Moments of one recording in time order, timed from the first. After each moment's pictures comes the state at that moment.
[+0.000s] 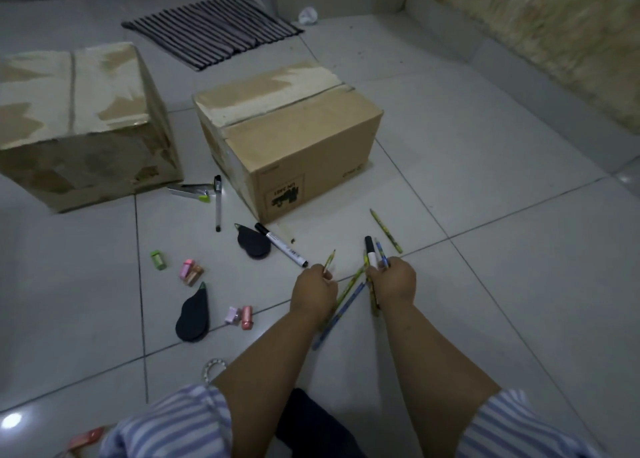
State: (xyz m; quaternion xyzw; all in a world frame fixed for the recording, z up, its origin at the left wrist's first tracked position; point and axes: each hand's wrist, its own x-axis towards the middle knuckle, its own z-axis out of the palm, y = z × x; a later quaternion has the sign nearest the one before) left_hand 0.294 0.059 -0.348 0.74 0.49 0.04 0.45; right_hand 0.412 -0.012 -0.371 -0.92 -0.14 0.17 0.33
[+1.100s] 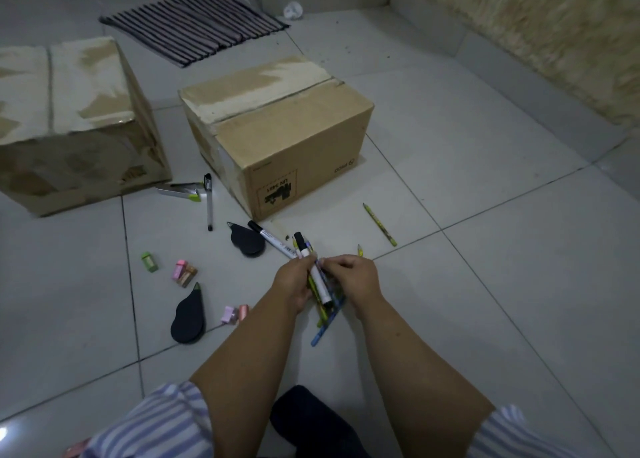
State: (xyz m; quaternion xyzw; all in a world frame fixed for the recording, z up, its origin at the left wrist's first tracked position) left_hand 0.293 0.087 -0.350 0.24 0.51 0.12 0.81; right_hand 0.365 0.009 -0.359 -0.75 -0.12 0.34 0.55
